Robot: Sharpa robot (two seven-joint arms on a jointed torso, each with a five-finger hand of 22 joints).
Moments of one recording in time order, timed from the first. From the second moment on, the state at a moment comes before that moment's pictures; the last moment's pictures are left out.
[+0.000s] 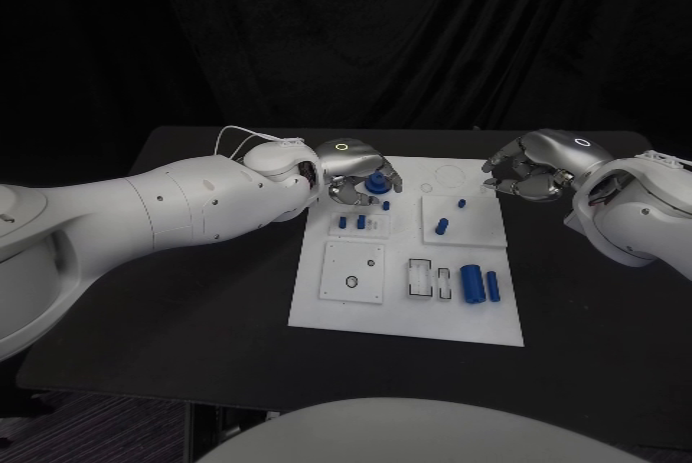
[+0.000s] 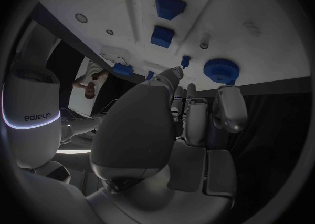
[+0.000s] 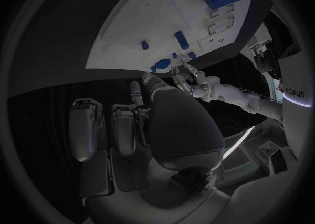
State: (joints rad) left arm 1.31 -0.47 -0.21 1.08 -1.52 -0.31 0.39; left_hand 1.58 -0.16 0.30 0.18 0.26 0.78 0.00 0.07 0.46 0.73 0.05 0.38 0.42 1.40 -0.03 1.44 1.27 0.10 1.34 0.08 1.21 1.31; right arm 1.40 -0.99 -0.25 1.56 -1.47 -0.42 -0.13; right_hand 1.40 -0.03 0.20 0.19 0.19 0.91 0.09 0.08 0.26 1.47 -0.01 1.52 1.31 1.47 -0.07 1.57 1.31 0.02 1.47 0.04 1.45 1.31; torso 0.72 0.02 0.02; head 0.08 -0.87
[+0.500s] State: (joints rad) left arm 1.31 -0.45 -0.21 1.07 -1.56 -0.27 0.35; left_hand 1.56 -0.16 0.29 0.18 0.26 0.80 0.01 0.07 0.43 0.76 0.06 0.41 0.45 1.40 -0.02 1.44 1.26 0.10 1.34 0.09 1.21 1.31; right arm 1.40 -0.99 -0.25 1.57 -1.47 -0.42 -0.13; right_hand 1.40 -0.03 0.20 0.19 0.19 0.91 0.09 0.08 0.26 1.47 -0.01 1.52 1.31 1.47 -0.07 1.57 1.31 0.02 1.47 0.04 1.45 1.31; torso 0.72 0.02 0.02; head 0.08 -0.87
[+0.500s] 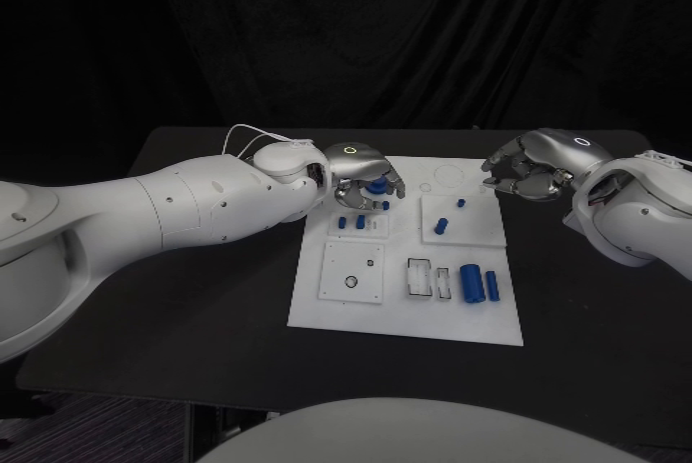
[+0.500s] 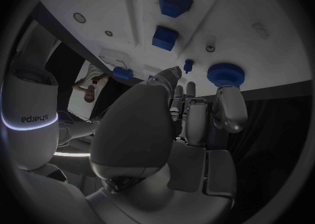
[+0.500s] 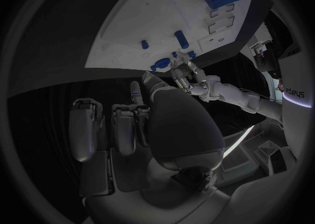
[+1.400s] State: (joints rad) left arm 1.31 -0.42 -0.21 1.02 -1.60 -0.23 0.32; left_hand 1.56 -0.16 0.30 0.16 0.28 0.88 0.03 0.10 0.43 0.76 0.06 0.42 0.46 1.40 -0.02 1.44 1.26 0.10 1.34 0.09 1.21 1.31; right arm 1.40 -0.99 -0.25 1.57 -1.47 -0.43 -0.13; right_hand 1.40 -0.03 0.20 0.19 0.19 0.92 0.09 0.08 0.26 1.47 -0.01 1.52 1.31 1.47 -0.07 1.57 1.31 0.02 1.47 0.04 1.45 1.31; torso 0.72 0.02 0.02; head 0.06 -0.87
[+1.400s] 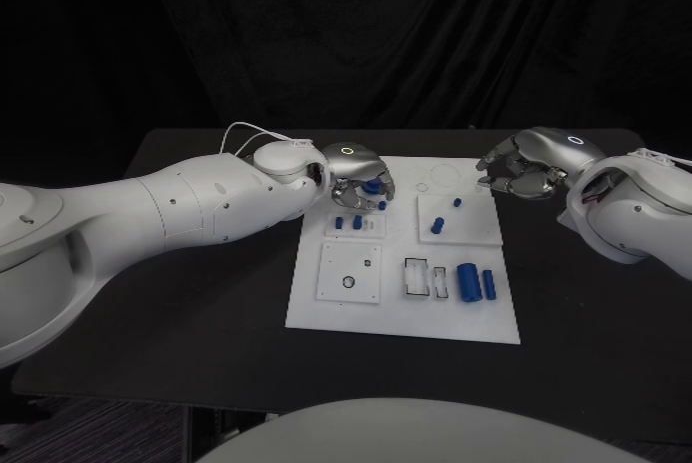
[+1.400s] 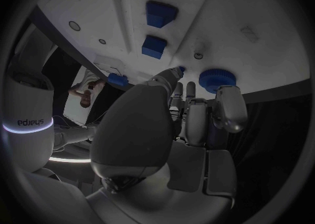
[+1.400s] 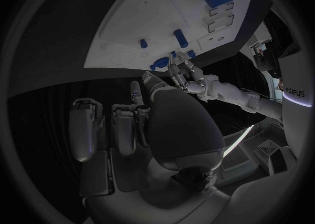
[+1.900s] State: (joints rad) left arm 1.30 -0.40 -0.21 1.00 -1.60 -0.22 0.32; left_hand 1.55 -0.15 0.31 0.15 0.28 0.90 0.04 0.11 0.45 0.79 0.05 0.44 0.48 1.40 -0.03 1.44 1.28 0.10 1.35 0.09 1.22 1.31; right arm 1.40 -0.98 -0.25 1.57 -1.47 -0.43 -0.13; right_hand 1.40 -0.02 0.20 0.19 0.19 0.92 0.09 0.08 0.26 1.47 -0.01 1.52 1.31 1.47 -0.07 1.57 1.31 0.02 1.47 0.04 1.45 1.31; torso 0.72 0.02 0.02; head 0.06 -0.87
